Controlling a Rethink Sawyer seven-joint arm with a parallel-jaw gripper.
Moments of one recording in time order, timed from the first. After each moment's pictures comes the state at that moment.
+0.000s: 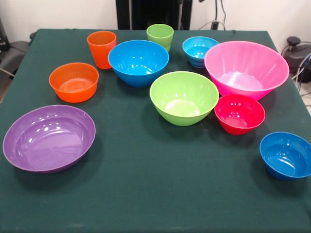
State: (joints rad) arm -0.39 -0.95 0.22 2.39 -0.54 0.07 2.00
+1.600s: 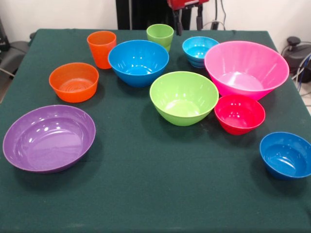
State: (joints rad) arm -0.59 -0.80 0.51 2.17 -0.74 0.24 2.00
